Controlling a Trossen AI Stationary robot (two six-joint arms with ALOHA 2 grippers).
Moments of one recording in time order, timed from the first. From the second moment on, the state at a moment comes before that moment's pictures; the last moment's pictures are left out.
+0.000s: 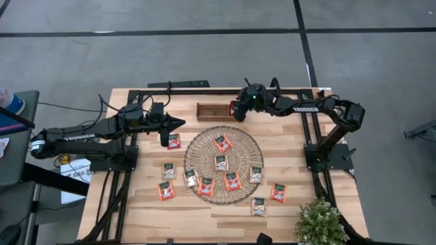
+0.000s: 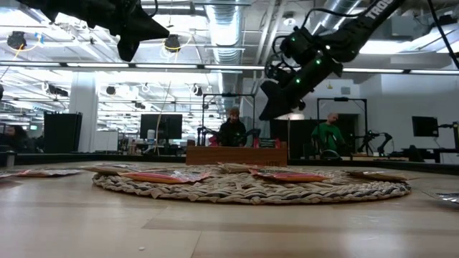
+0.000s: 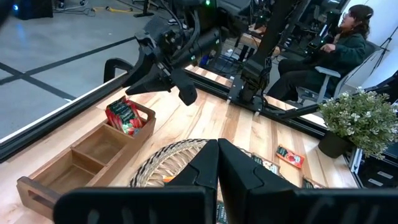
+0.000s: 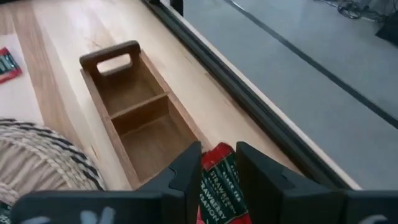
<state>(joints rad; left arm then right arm) 0.26 0.75 0.58 0.01 0.04 -0.30 -0.50 1.62 0.92 0.10 0.09 -0.06</state>
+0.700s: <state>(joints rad) 0.26 0.75 0.58 -0.24 0.04 -0.46 -0.32 1.45 1.21 -0.44 -0.13 -0.16</state>
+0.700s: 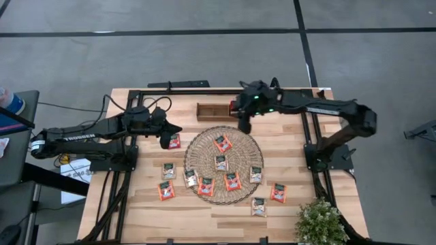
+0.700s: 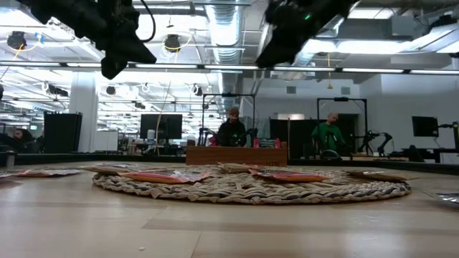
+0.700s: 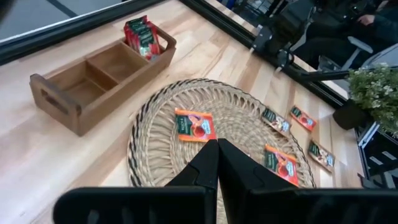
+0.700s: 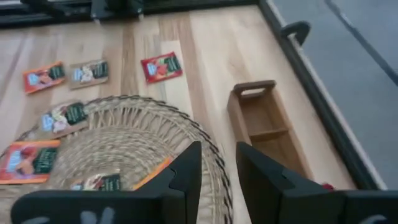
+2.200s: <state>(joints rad) 0.26 1.16 0.83 -0.79 -0.15 -0.27 0.07 0.32 0.23 0.06 0.37 0.40</state>
